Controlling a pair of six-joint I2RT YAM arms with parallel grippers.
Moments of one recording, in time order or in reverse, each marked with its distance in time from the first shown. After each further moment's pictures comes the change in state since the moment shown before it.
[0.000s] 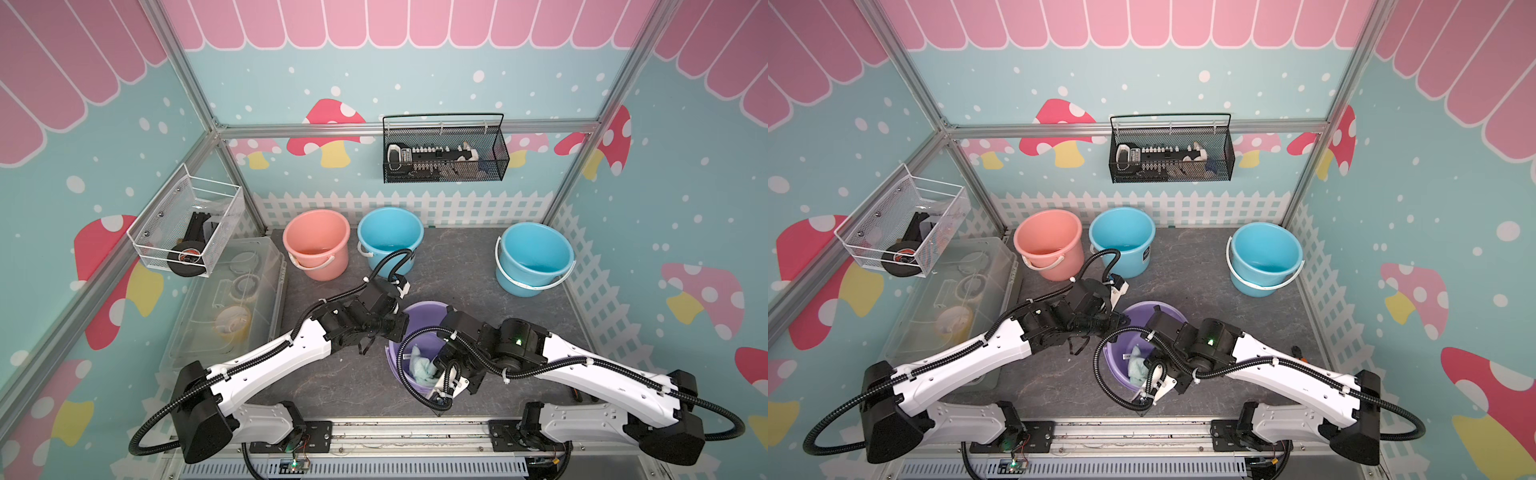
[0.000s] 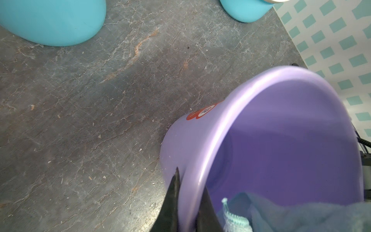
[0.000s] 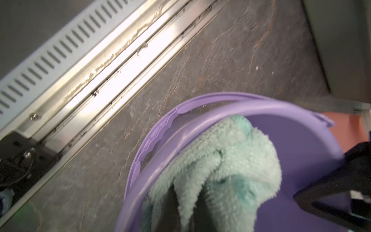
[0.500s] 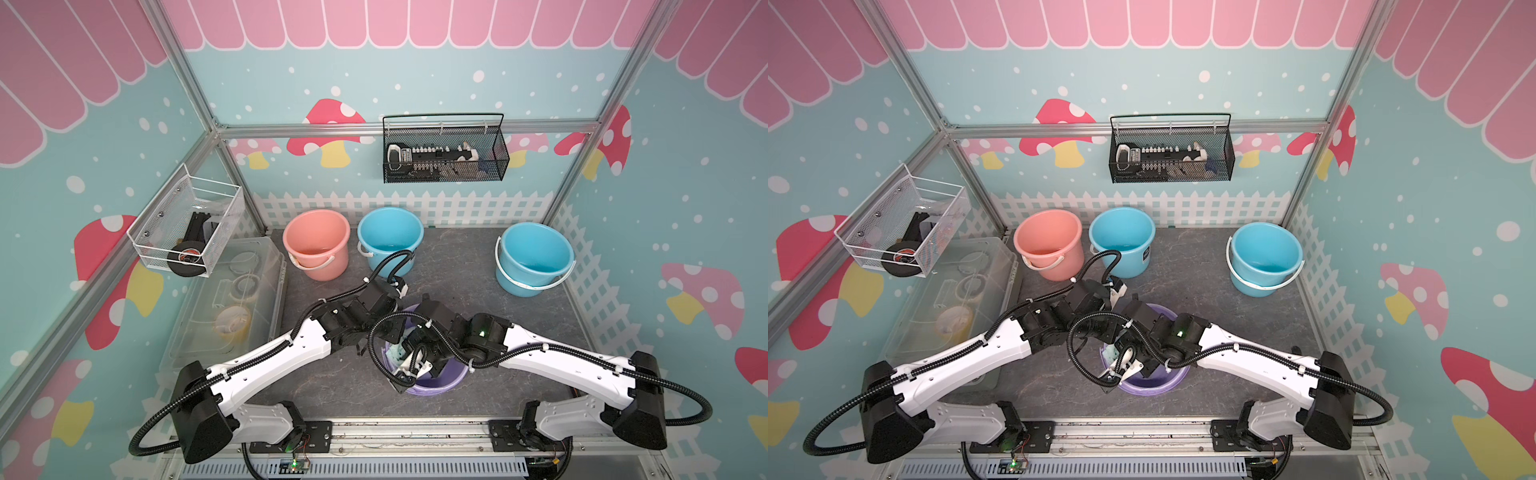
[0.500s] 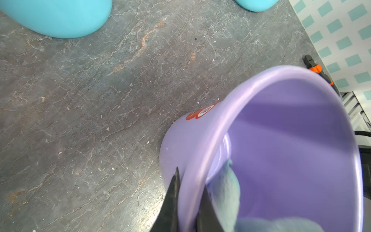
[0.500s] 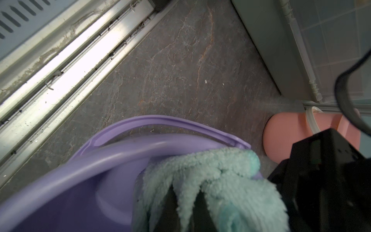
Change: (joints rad) left arm 0.001 0.000 0.000 -0.032 -0.011 0.014; right arm -0.068 0.171 0.016 0.311 0.019 -0.016
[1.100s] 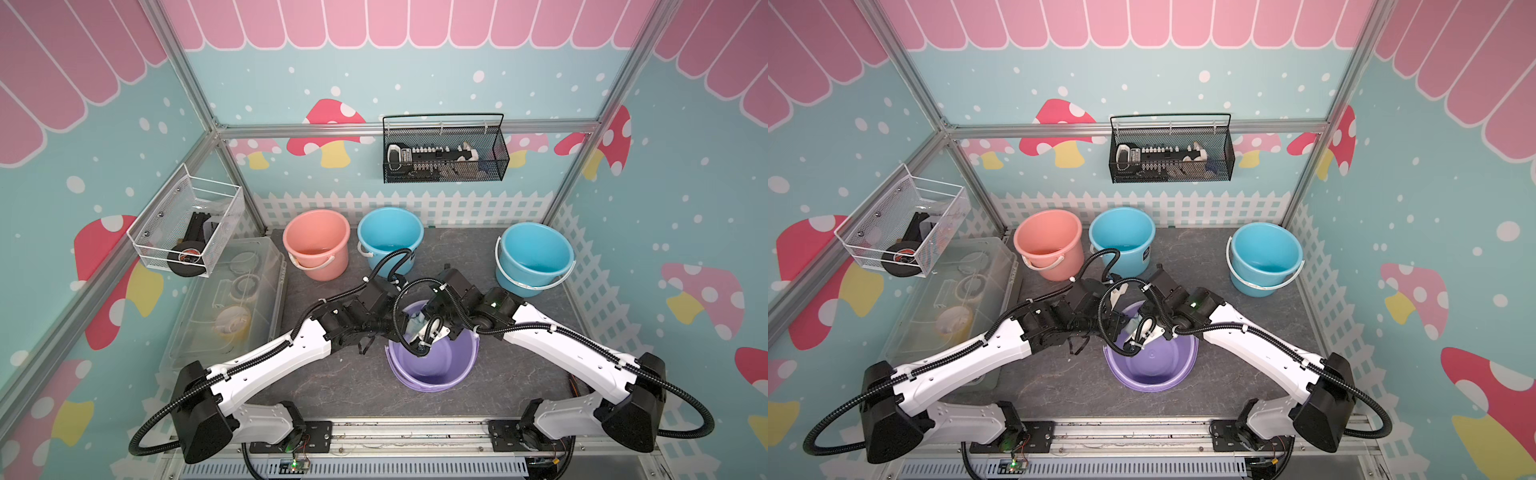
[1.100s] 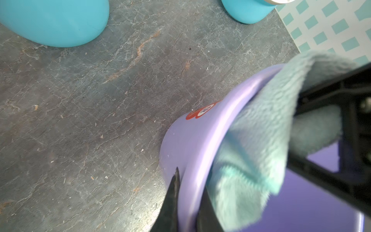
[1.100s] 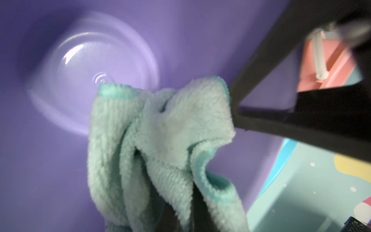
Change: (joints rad) left arm -0.003 0.000 0.000 0.035 0.008 -0.014; right arm -0.203 -0.005 0.084 -0.140 0.275 -0.306
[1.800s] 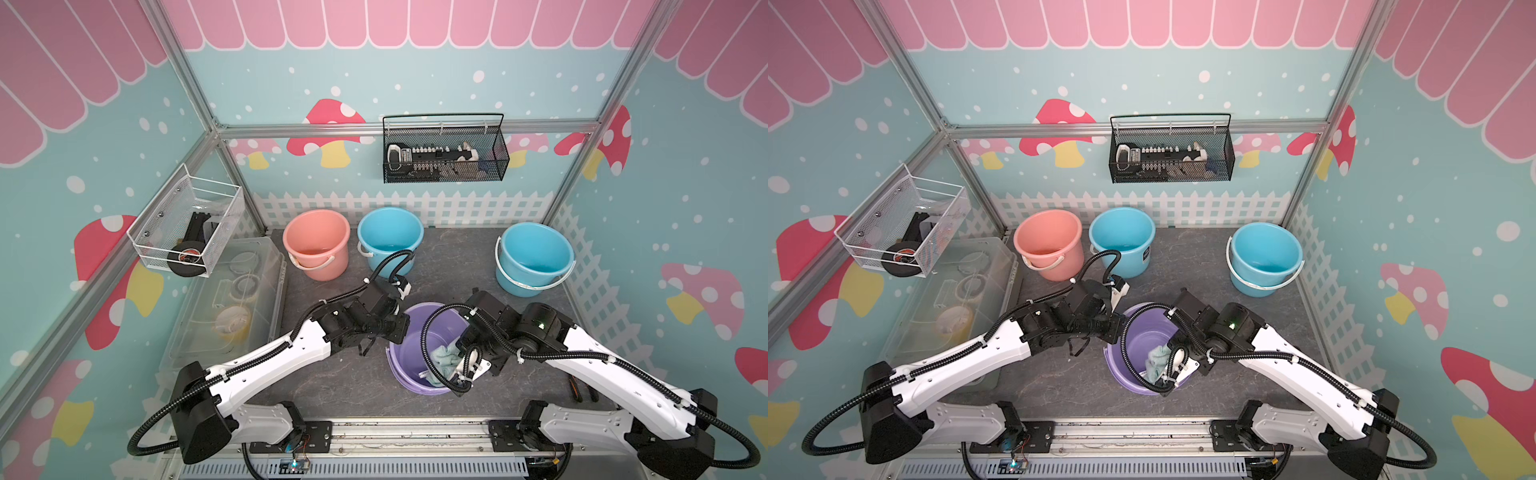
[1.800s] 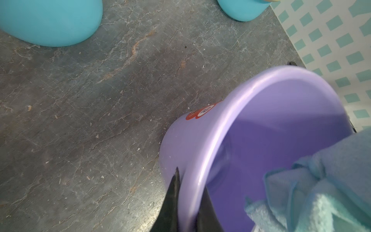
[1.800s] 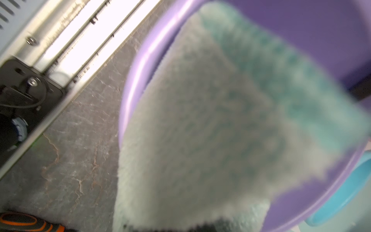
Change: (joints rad) left arm -0.008 -0.006 0.000 -0.001 0.003 0.000; right arm 0.080 -0.220 -0.035 -0.422 -0.179 0.107
